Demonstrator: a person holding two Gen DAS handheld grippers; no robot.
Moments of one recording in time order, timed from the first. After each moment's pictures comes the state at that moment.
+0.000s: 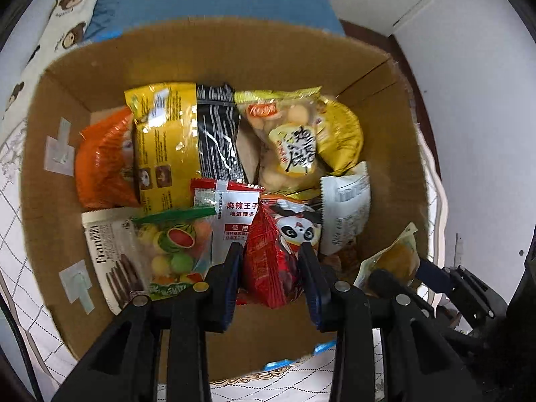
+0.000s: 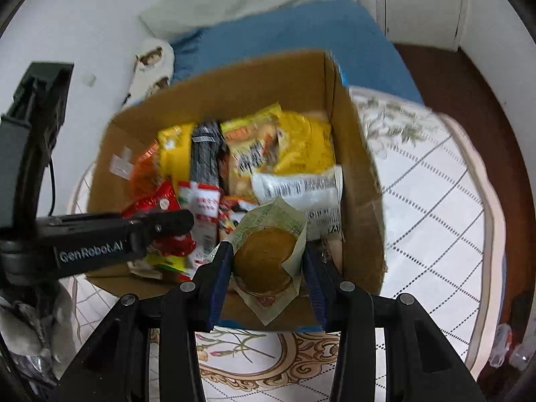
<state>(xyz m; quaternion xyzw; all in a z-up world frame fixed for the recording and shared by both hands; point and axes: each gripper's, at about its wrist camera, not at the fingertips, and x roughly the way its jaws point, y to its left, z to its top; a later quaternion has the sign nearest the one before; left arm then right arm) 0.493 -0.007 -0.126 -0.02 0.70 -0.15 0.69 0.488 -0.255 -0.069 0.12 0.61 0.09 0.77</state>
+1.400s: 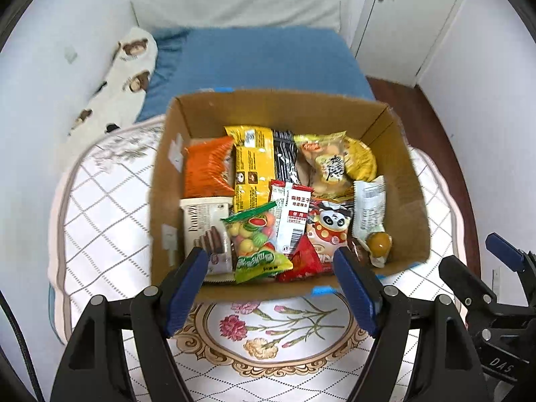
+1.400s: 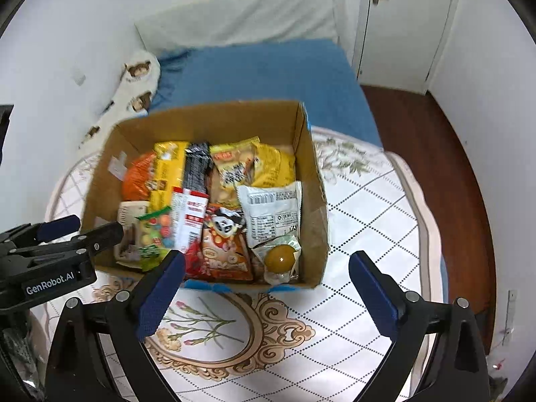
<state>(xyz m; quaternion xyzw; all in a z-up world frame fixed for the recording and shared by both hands) 0.388 0.054 -0.014 0.02 0.57 -0.07 0.82 0.432 -0.243 0.018 0.03 0.54 0.02 0.84</state>
